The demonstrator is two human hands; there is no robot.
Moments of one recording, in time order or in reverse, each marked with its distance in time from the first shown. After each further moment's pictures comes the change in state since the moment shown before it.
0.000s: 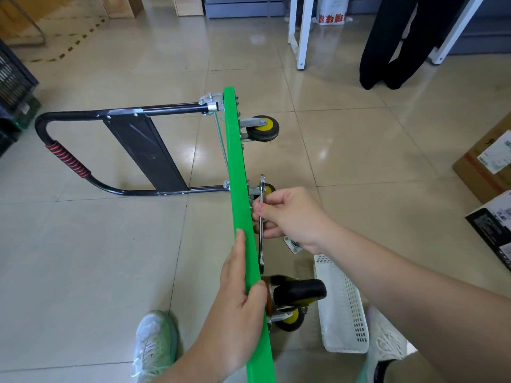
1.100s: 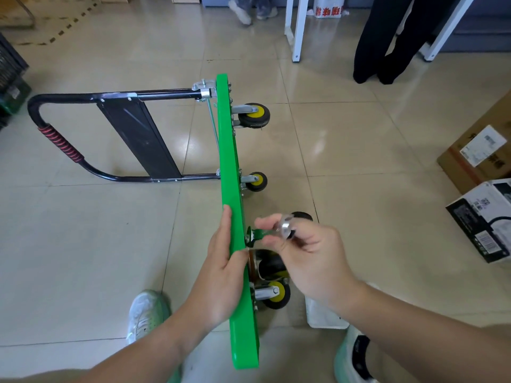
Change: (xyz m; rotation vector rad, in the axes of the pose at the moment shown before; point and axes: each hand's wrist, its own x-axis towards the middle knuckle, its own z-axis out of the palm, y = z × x) left_hand -0.003 0.000 -0.001 -0.059 0.000 -0.012; right_hand -0.111 0.043 0.005 0.018 0.224 -0.541
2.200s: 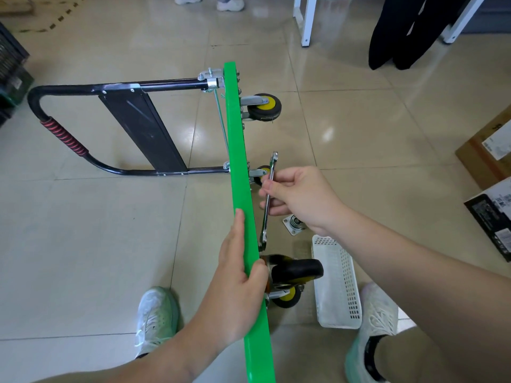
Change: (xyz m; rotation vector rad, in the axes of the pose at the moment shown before) left_hand 0.001 -0.001 -0.002 0.090 -0.007 0.002; right_hand 0.111 0.017 0.013 0.036 -0.143 0.504
